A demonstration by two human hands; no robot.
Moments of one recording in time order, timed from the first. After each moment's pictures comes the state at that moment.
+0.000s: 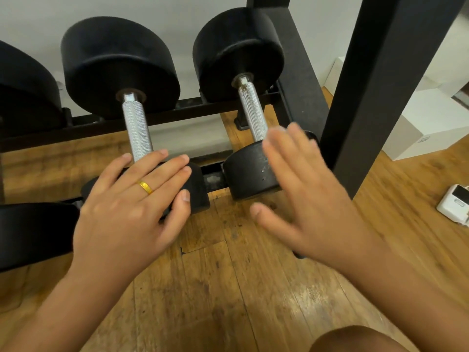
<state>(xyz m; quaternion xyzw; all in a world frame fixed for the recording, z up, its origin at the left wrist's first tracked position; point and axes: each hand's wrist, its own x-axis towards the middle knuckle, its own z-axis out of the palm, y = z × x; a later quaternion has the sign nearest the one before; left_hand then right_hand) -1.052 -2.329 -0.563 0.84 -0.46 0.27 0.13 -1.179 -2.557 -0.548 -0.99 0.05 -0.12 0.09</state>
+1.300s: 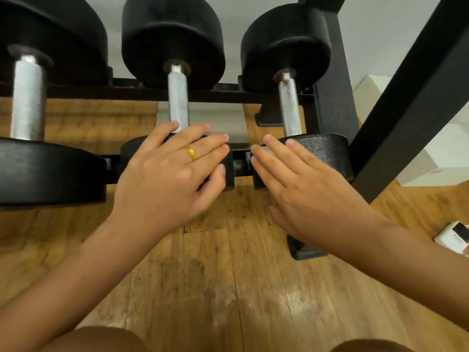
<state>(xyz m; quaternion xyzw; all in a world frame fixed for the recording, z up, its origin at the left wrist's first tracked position) -1.051 -2.329 -0.566 0.84 -0.45 0.28 0.13 -1.151 -2.546 -0.541 -0.94 -0.16 -0.01 -0.29</state>
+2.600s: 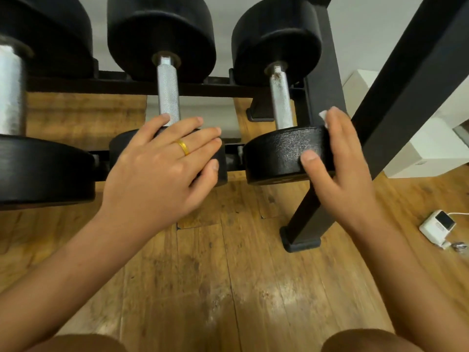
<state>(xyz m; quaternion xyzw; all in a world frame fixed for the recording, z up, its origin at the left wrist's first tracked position) -1.049 -2.326 -0.567 0.84 -0.45 0.26 0.14 -1.163 -2.586 -0.558 -0.94 0.12 -0.21 0.24</state>
